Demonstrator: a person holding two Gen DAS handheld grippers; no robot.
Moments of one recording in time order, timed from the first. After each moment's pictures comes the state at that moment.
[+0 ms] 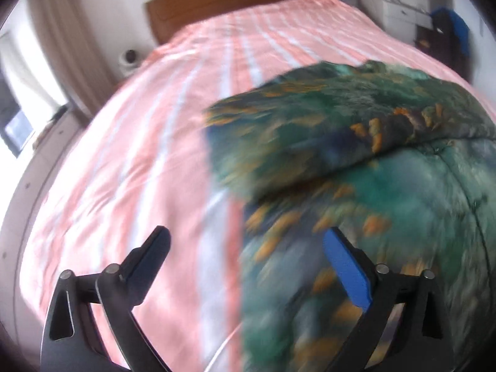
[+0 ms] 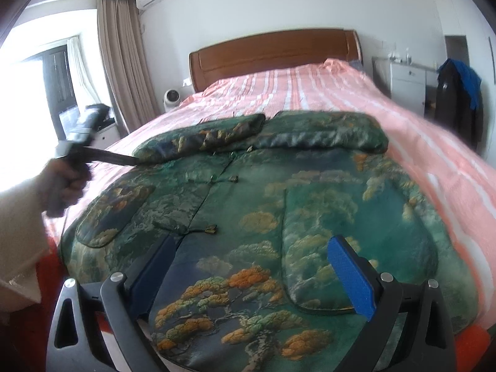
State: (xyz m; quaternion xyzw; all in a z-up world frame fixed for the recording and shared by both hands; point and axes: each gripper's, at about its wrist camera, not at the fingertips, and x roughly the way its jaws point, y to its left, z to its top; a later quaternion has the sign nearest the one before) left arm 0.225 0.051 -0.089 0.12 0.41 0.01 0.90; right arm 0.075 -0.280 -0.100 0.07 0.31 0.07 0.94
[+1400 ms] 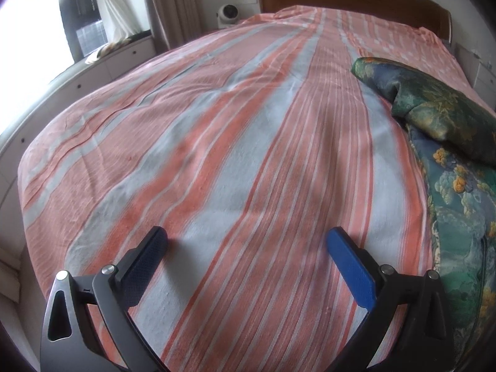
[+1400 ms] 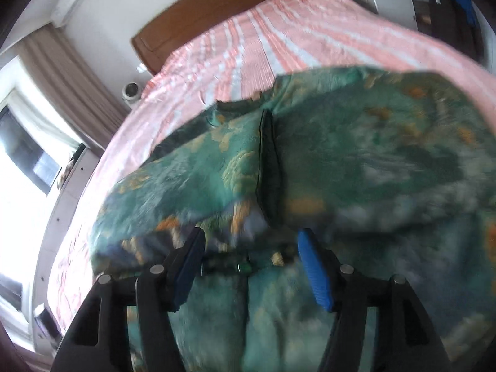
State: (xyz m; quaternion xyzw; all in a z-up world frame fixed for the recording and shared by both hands) left arm 0.221 0.172 -0.177 -0.02 0.42 0.17 0.89; right arm 0.330 -0.259 -0.106 0.21 0.43 0.04 0.88
